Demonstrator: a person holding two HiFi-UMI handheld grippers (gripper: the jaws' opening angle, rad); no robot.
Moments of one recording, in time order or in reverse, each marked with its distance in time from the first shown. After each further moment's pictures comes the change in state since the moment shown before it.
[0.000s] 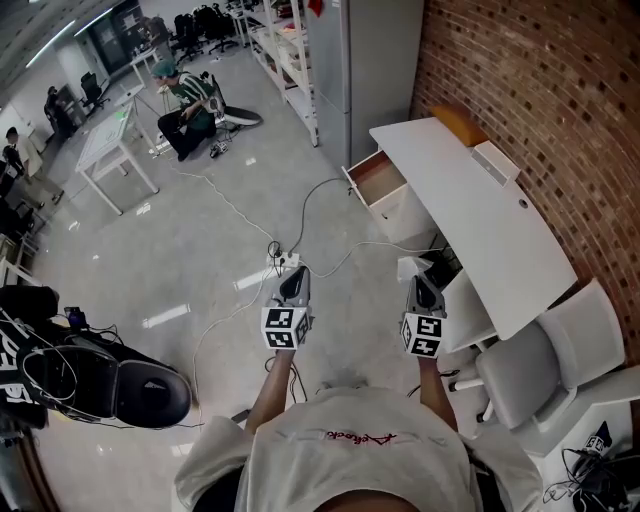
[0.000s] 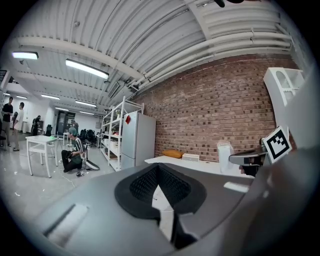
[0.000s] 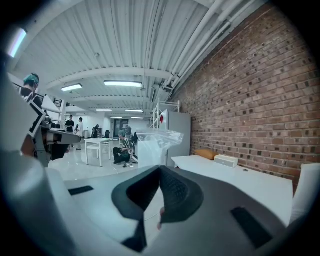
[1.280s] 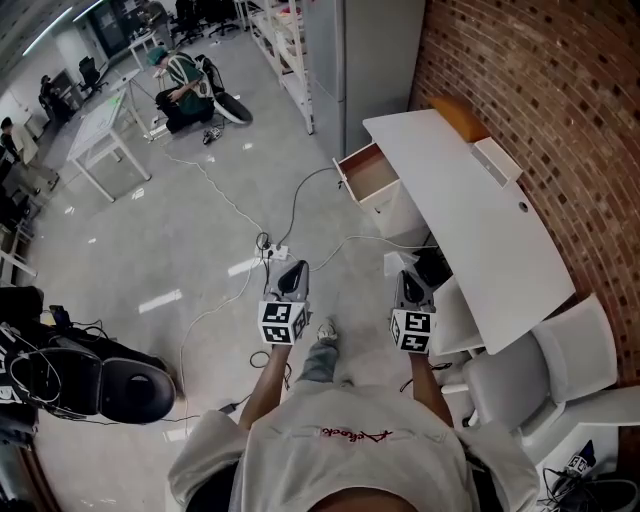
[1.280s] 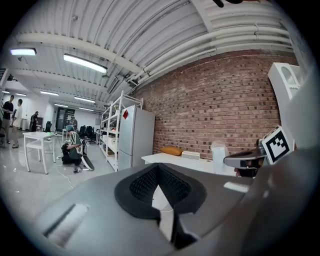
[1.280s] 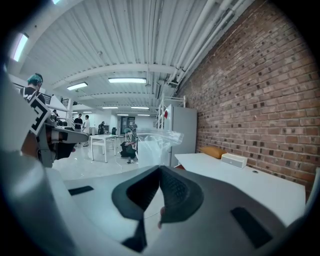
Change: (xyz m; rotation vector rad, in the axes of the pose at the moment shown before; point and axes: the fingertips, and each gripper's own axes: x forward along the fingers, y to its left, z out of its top) left arm 0.081 -0.034 -0.018 -0.013 0.040 0.001; right arm 0.063 -0.041 -0.018 -0.022 0.034 0.087
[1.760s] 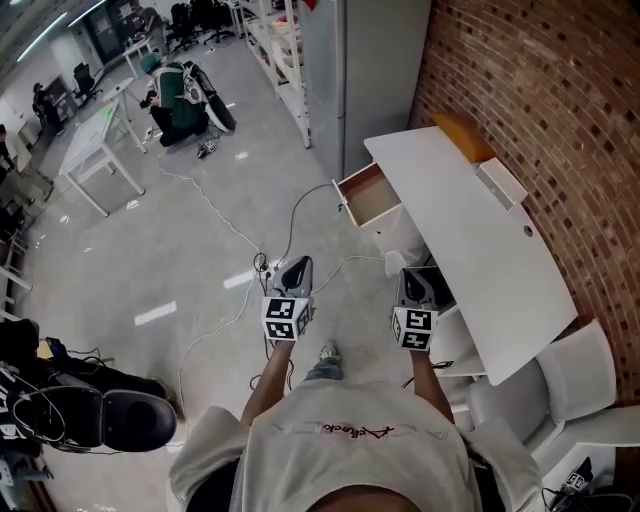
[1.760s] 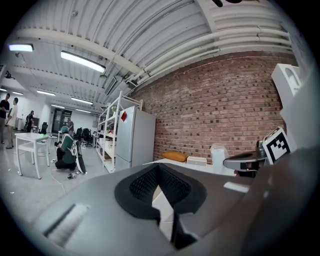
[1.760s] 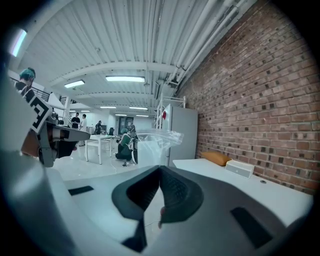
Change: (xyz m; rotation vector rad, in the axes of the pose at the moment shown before) left arm 0.106 0.055 0.039 0.005 -0.039 -0.027; right arm 0.111 -0.022 0.039 -0.018 -0.015 -0.023
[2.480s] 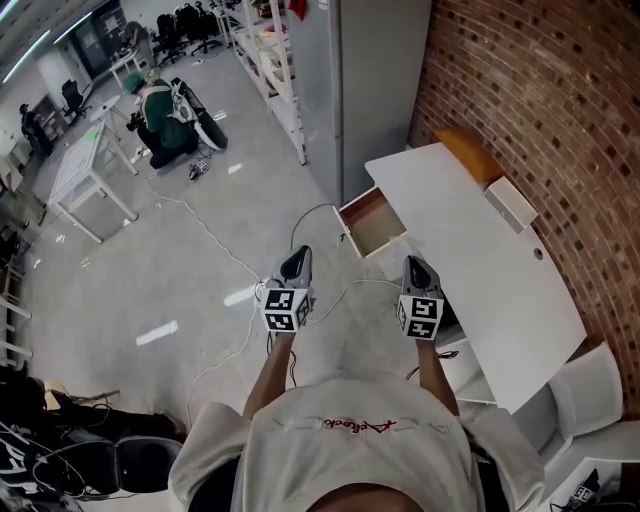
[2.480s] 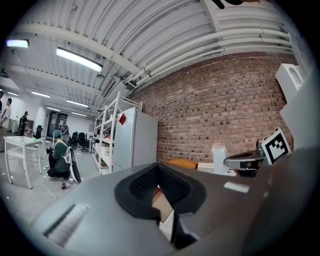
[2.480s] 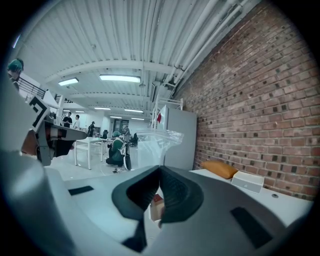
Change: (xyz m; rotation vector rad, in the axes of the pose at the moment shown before) left arm 0.145 0.095 0.049 0.034 -0.039 -0.034; right arm 0.159 -0.036 0.060 -0.012 -0.047 -0.060
